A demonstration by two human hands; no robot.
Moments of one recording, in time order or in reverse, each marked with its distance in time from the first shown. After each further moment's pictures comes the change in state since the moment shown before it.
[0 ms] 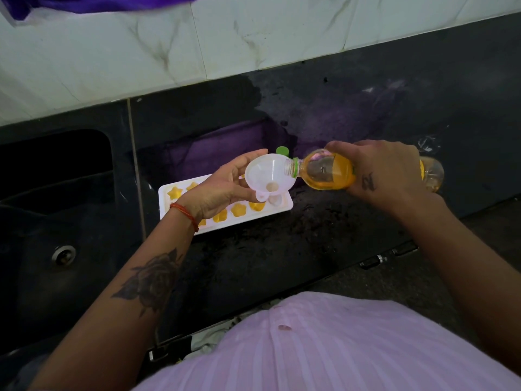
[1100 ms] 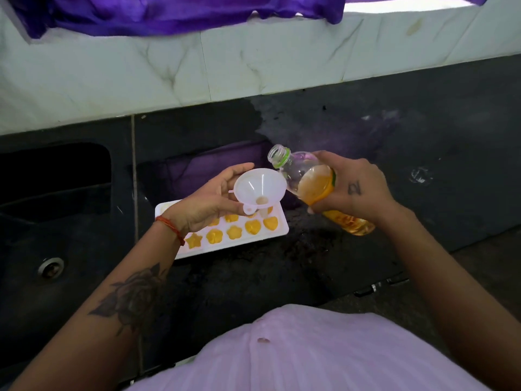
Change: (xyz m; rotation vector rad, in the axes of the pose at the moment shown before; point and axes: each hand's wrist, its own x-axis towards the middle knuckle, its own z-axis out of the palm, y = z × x) left_hand 0.001 0.010 -0.018 -0.116 0.022 -0.020; right_hand 0.031 -0.010 -0.006 0.457 -0.155 0.119
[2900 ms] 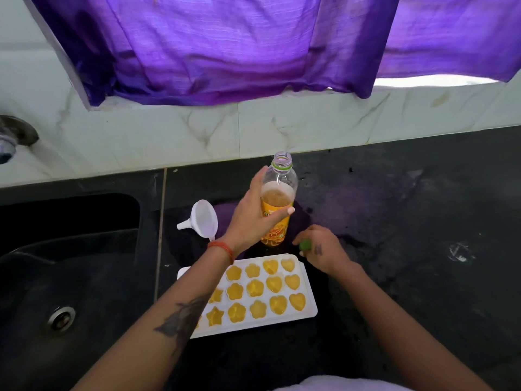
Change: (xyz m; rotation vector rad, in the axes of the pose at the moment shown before) left_hand 0.072 0.042 -0.021 0.607 0.502 0.441; right_hand 0.118 0.011 0.111 -0.001 -0.158 -0.052
